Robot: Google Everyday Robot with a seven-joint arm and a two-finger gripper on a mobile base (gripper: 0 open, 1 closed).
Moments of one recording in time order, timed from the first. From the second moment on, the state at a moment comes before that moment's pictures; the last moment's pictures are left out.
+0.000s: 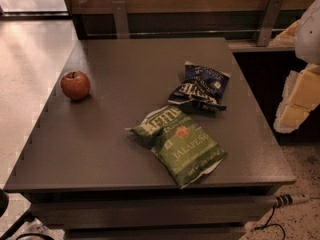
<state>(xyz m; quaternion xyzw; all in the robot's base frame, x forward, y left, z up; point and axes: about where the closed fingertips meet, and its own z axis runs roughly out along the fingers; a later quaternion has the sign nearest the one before) 0.438 -0.216 0.980 -0.60 0.78 -0.04 0.16</state>
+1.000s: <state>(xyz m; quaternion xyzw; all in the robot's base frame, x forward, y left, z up) 0.491 -0.123 0.952 -0.61 0.74 0.07 0.29</state>
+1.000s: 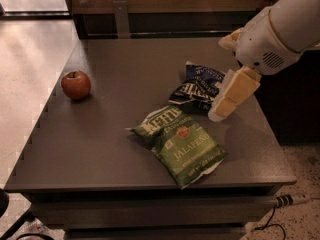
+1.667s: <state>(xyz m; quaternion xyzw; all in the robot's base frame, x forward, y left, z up) 0.525 -0.014 0.924 -0.62 0.67 0.19 0.37</state>
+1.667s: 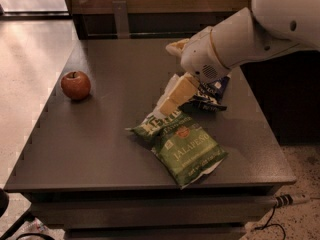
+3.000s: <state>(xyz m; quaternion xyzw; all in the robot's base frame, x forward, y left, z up) 0.554 0.049 0.915 -0.60 0.63 0.25 0.42</state>
